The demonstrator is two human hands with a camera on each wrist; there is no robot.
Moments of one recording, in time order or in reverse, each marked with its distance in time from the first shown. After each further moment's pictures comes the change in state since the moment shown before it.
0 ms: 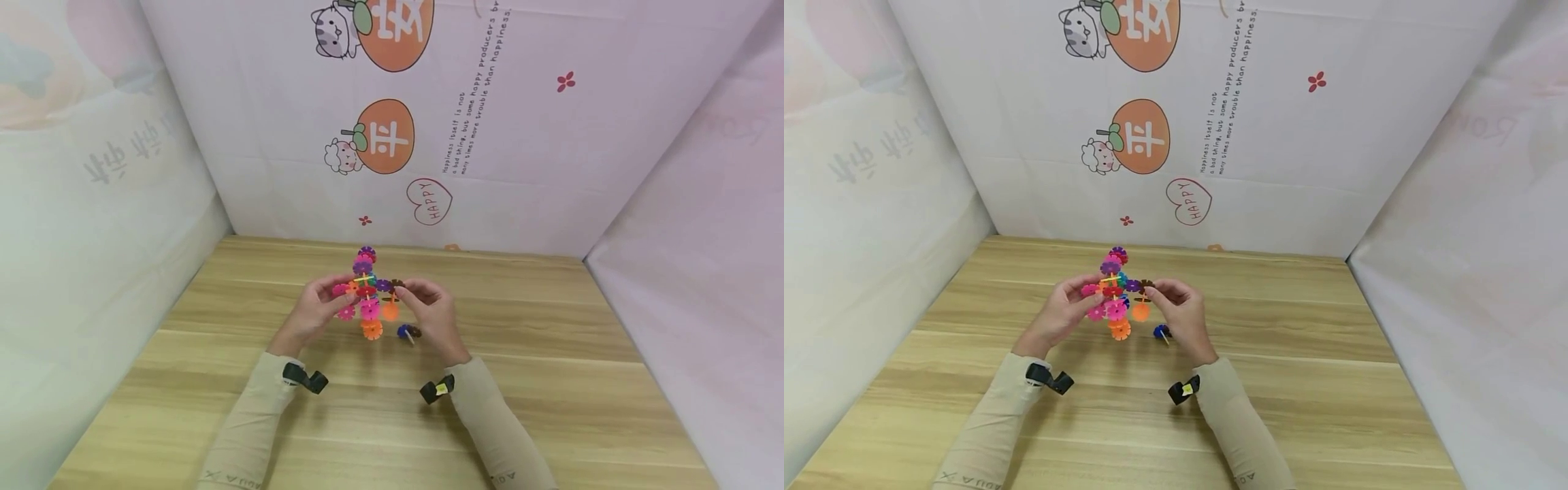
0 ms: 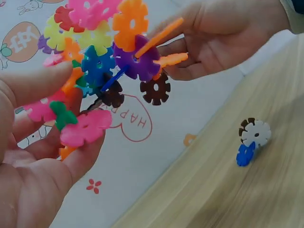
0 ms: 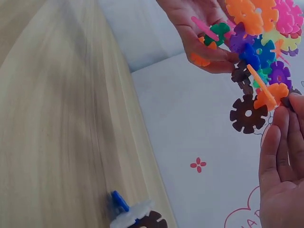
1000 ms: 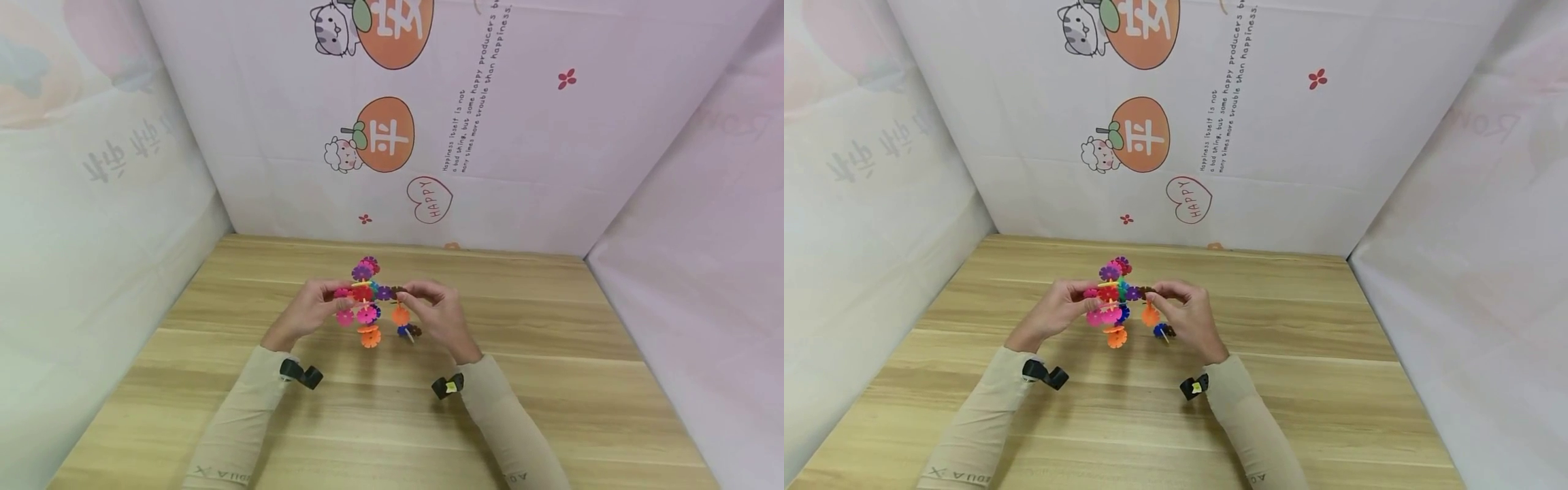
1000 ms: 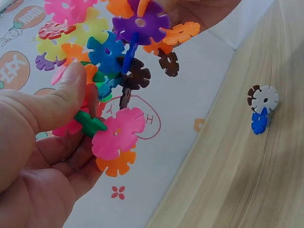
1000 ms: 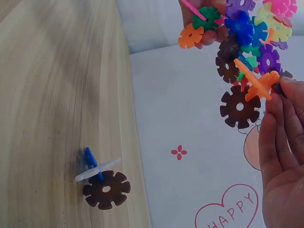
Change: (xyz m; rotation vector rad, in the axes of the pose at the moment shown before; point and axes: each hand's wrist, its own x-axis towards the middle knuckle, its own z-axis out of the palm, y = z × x) left_hand 0.000 0.017 -0.009 0.552 -0.101 0.040; right_hand 0.001 -0.013 -0.017 -0.164 -0.153 -0.168
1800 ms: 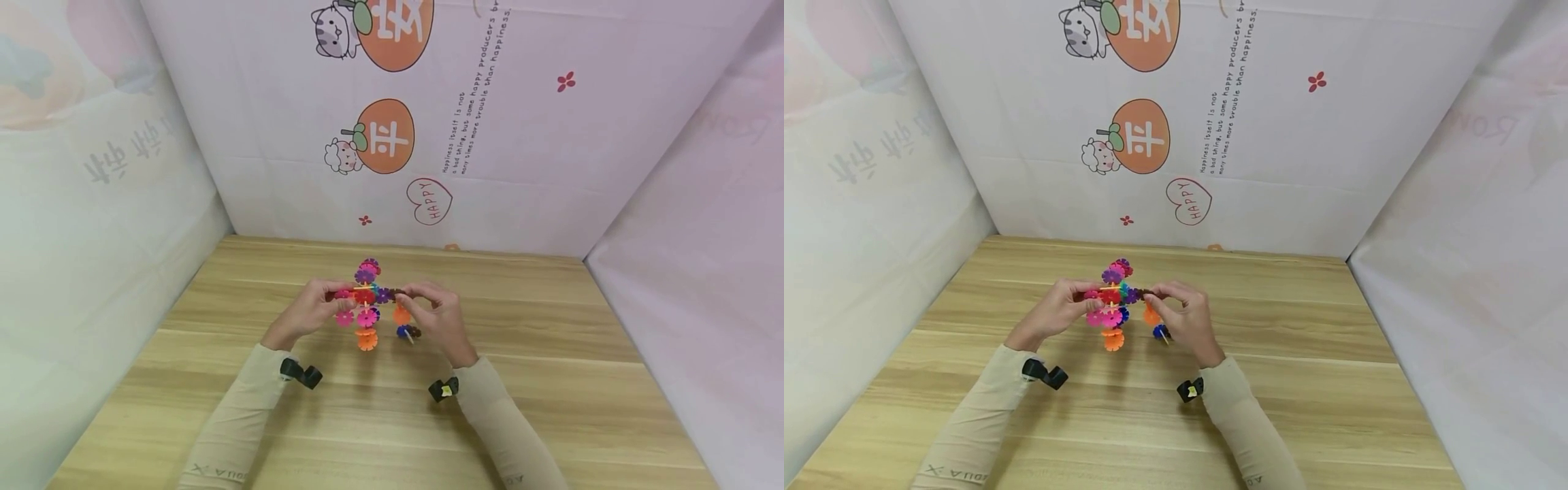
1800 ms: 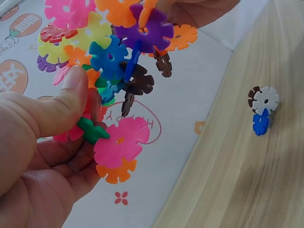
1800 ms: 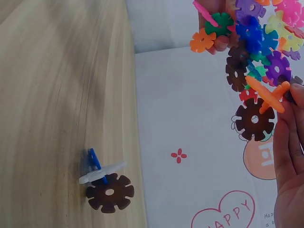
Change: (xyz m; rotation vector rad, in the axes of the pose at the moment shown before) left_hand 0.002 0.007 0.000 0.080 -0.029 0.040; right_hand -0.002 0.001 0.003 -0.037 0.027 -0.215
